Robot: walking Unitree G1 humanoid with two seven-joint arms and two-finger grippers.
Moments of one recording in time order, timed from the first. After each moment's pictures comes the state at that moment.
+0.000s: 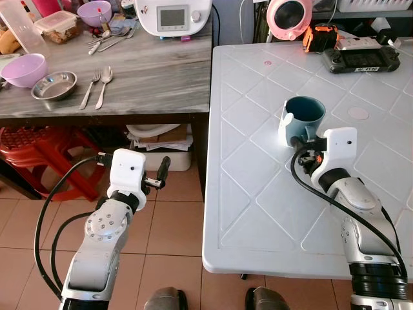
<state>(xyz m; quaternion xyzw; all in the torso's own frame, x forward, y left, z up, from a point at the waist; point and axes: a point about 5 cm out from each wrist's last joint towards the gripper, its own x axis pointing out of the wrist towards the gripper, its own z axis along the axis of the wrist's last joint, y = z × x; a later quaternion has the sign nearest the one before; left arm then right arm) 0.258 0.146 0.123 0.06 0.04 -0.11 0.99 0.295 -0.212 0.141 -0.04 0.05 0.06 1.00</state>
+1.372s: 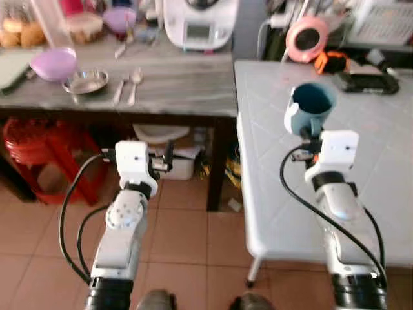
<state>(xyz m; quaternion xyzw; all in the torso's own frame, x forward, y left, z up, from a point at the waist) 0.286 0.130 0.123 -0.02 -0.03 -0.06 1.00 0.287 -0.192 0.148 -0.07 -0.05 -0.03 1.00</state>
